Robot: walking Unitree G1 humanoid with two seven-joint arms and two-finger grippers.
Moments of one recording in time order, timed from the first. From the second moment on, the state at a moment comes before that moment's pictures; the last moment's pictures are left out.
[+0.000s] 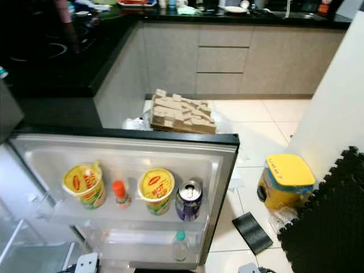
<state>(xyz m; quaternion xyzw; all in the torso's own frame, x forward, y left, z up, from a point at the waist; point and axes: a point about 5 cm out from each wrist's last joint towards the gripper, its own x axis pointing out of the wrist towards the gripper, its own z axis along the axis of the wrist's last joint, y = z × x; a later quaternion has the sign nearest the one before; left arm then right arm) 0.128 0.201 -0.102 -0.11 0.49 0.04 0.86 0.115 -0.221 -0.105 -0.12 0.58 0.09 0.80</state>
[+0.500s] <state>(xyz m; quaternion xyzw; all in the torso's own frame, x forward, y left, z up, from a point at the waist) 0.127 0.201 -0.102 -0.11 0.49 0.04 0.86 0.119 -0.220 -0.103 -0.12 0.58 0.09 0.80</state>
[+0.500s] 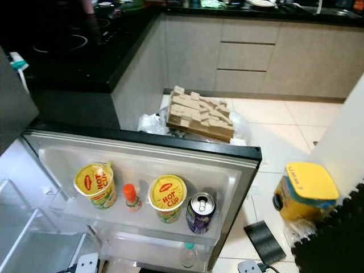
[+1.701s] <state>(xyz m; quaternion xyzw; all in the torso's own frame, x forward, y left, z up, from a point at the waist) 0.129 0.201 -0.101 -0.11 0.48 0.05 0.87 0.115 -0.221 -0.105 -0.12 0.58 0.09 0.80</state>
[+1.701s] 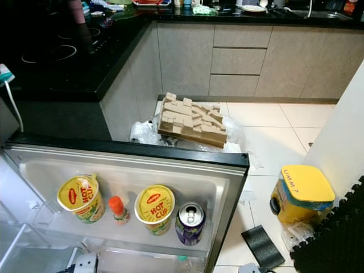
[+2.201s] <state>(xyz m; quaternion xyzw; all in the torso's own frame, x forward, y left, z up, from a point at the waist) 0.130 0.202 -0.101 -0.12 0.48 0.05 0.87 0.113 -0.220 -0.105 -0.11 0.59 0.10 0.80</state>
